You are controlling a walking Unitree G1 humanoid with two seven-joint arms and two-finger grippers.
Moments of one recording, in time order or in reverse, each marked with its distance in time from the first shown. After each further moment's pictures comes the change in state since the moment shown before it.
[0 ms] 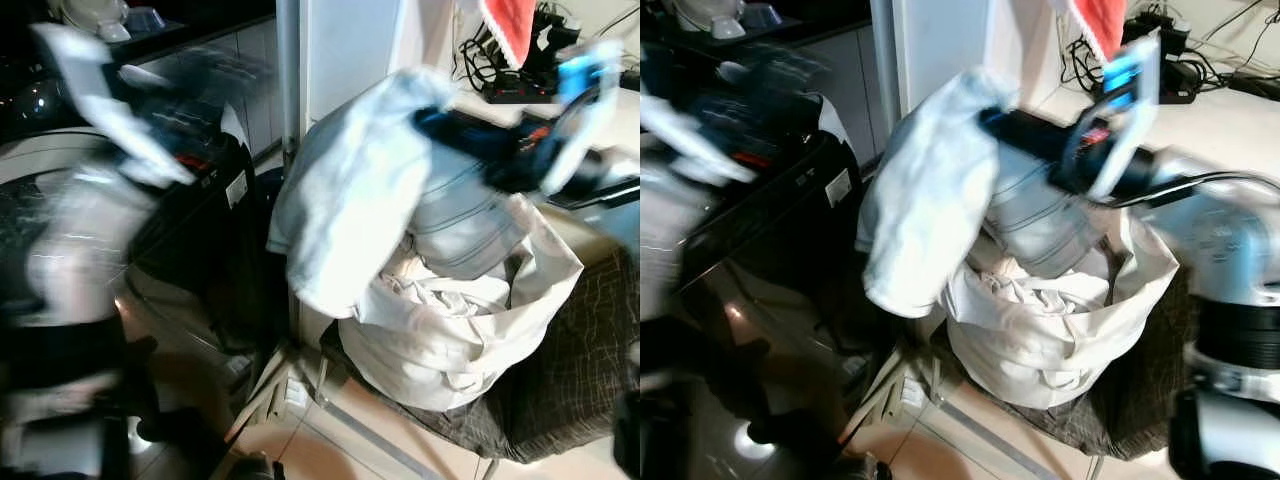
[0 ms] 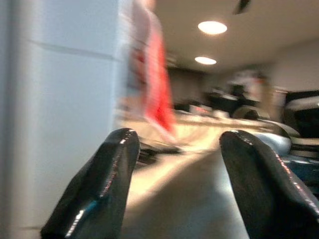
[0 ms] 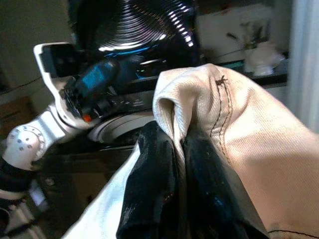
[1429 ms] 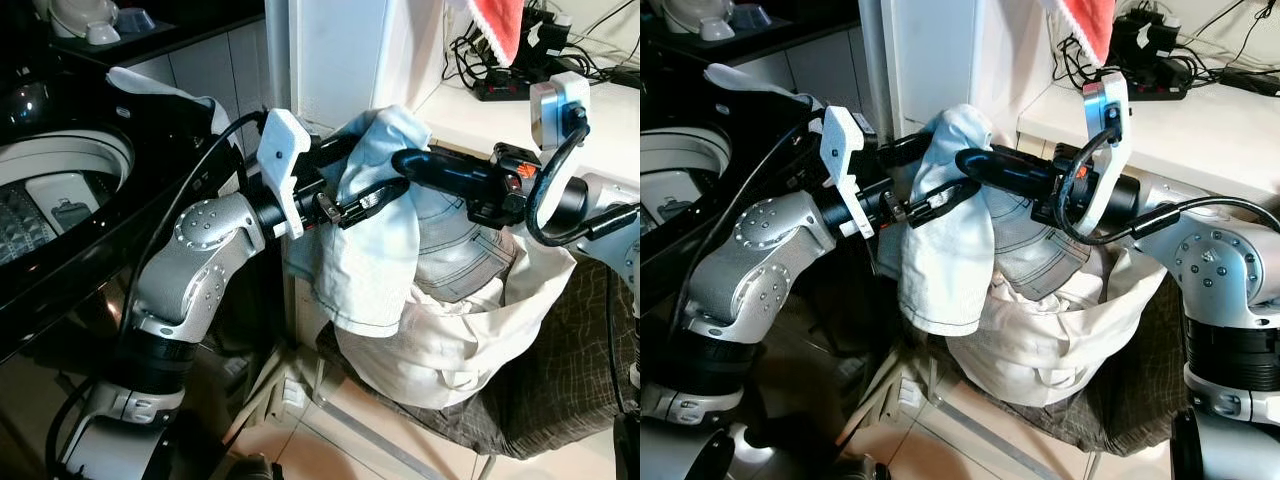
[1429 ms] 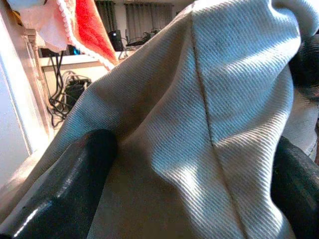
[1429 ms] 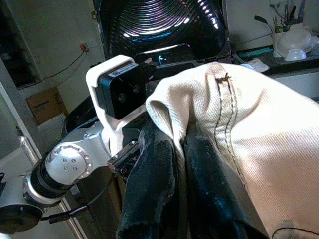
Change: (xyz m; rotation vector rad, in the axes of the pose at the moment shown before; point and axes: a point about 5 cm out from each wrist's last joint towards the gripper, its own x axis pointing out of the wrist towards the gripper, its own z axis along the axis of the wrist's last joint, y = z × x) left arm 0.038 -0.041 -0.072 0.134 0.260 -0.142; right arm -0.006 0.013 -0.015 0.040 0.039 0.101
